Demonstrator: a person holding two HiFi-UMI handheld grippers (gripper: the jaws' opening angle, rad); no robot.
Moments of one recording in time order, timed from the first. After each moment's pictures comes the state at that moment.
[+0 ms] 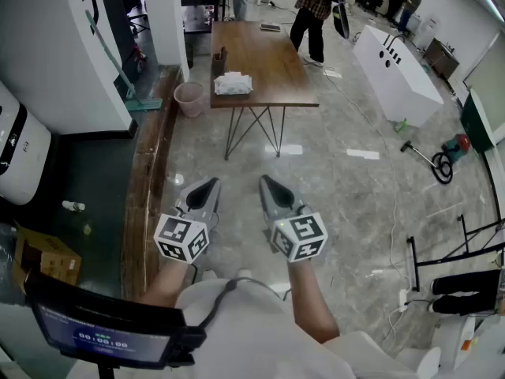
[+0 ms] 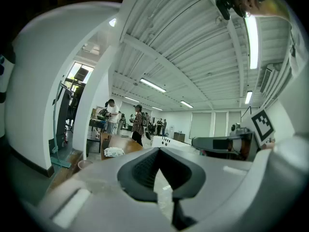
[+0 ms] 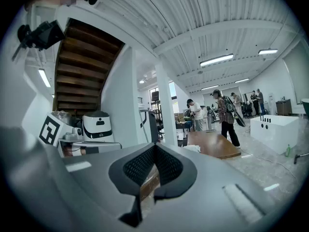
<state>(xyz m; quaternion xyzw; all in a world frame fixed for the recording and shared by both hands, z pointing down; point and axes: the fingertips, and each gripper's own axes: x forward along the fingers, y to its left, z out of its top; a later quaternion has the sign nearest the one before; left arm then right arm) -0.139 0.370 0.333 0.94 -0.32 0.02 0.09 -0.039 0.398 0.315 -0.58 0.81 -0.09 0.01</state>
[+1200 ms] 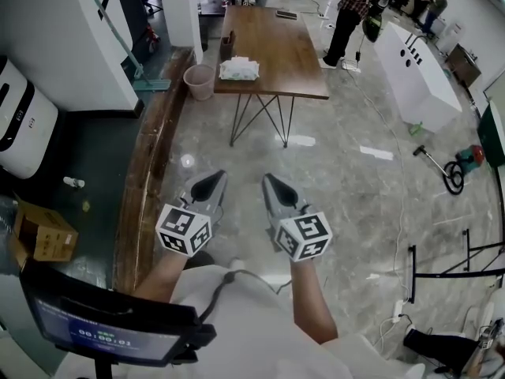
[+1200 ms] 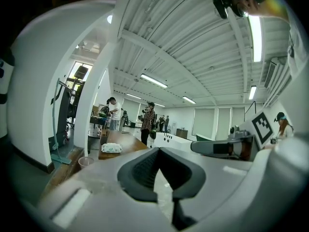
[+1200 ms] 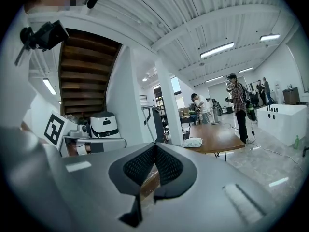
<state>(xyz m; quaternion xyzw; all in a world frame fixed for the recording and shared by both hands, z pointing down) -0.074 0.378 0.352 0.94 -0.34 0.04 0.09 0.018 0.404 0.347 -0.54 0.83 -0.13 0.01</state>
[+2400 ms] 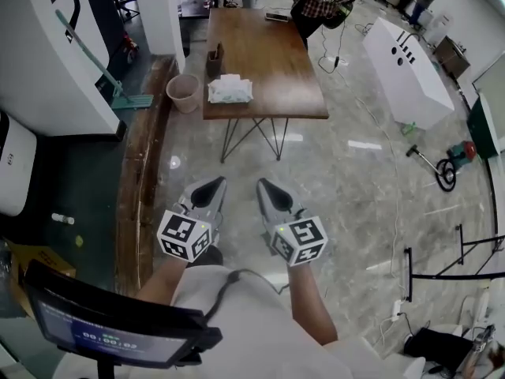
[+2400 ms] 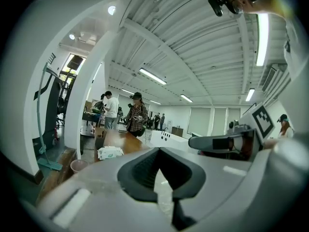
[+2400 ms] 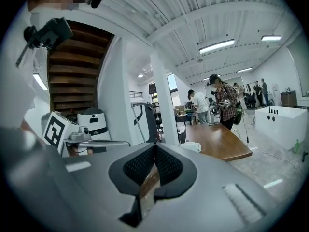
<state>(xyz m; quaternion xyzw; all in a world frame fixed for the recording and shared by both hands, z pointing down) -0.065 0.199 0.370 0.95 -0.30 0.05 0.11 0.012 0.227 0.354 -0.57 0.81 -0.13 -0.01</state>
